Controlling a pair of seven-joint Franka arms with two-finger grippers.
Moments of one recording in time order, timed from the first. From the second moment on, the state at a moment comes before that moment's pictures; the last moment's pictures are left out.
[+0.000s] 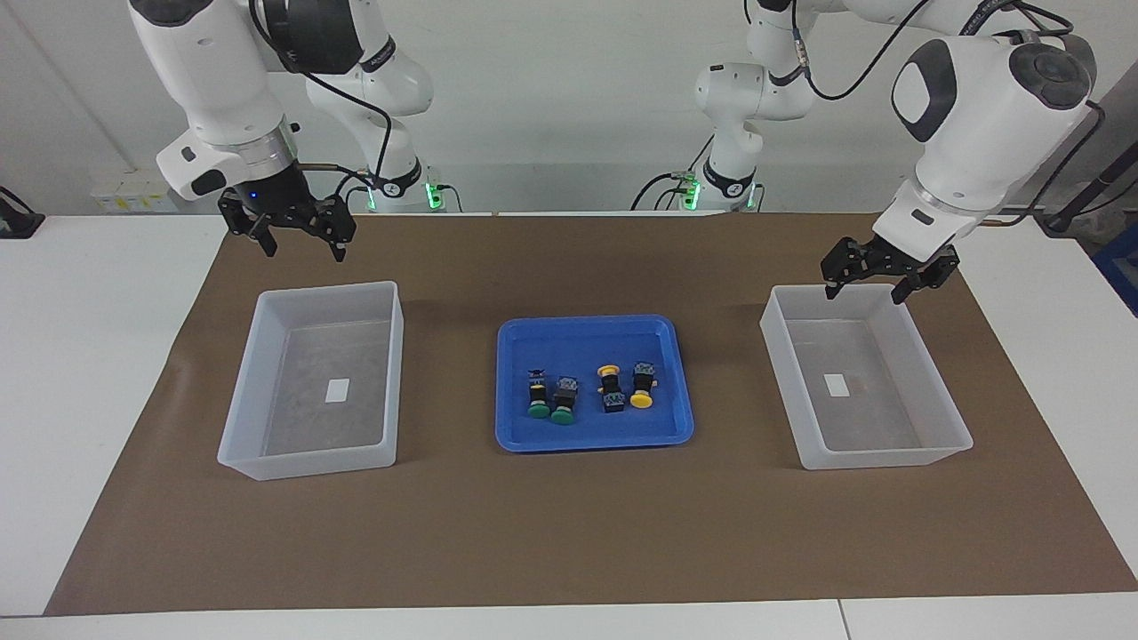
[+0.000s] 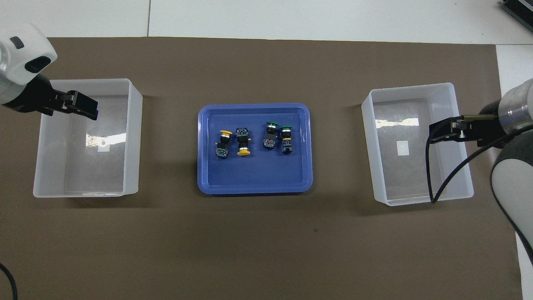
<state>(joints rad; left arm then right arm) -0.18 0.18 0.10 -1.46 -0.03 1.61 0.08 -0.01 -0.02 0.08 -1.67 -0.04 1.64 0.16</state>
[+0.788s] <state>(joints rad) -0.24 0.18 0.09 -1.46 -0.02 1.62 0.04 -0.01 -0.03 0.08 -1.67 -0.04 1.64 0.16</state>
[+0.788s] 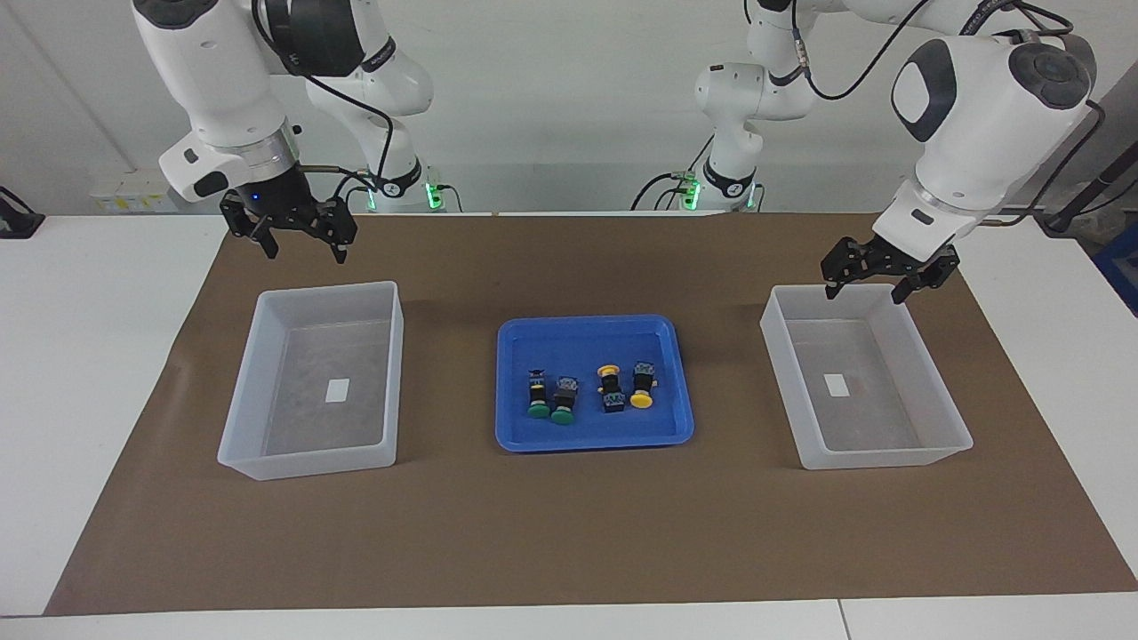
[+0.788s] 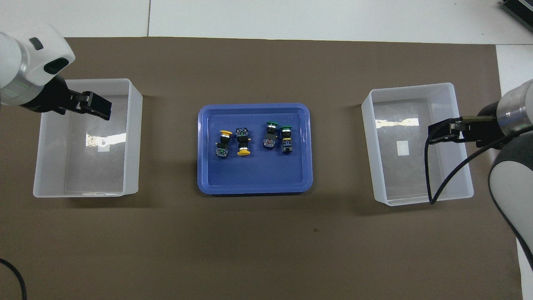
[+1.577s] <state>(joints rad) -0.45 0.22 0.09 -1.68 -0.02 1.97 -0.32 0.00 -0.03 0.08 -1.68 -0.04 1.69 0.16</state>
